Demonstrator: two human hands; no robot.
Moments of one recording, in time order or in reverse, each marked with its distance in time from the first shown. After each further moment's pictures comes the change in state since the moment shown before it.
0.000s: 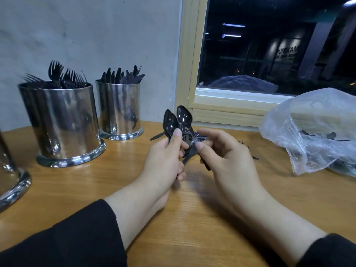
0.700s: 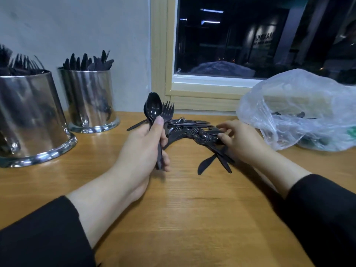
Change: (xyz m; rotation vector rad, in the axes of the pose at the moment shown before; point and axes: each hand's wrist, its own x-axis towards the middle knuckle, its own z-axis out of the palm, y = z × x) left_hand -0.006 0.000 0.005 0.059 -0.125 0.010; right_hand 0.044 0.068 -0.101 -0.913 -0.082 0.199
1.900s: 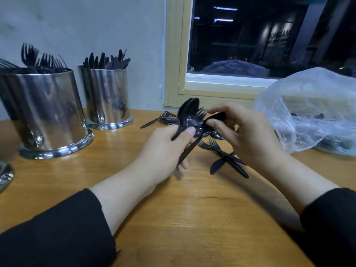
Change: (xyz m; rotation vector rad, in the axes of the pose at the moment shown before) left_hand 0.000 -0.002 -0.006 0.340 -0.140 0.102; right_hand -0.031 -0.064 -0.018 0.305 0.323 -0.573
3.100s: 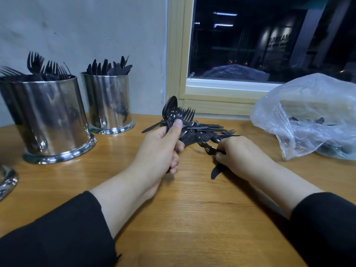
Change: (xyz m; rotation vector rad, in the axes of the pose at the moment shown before) left_hand -0.002 0.009 -0.002 -0.302 0.099 -0.099; right_hand -0.007 0.022 0.022 -0.471 -0.602 0.481
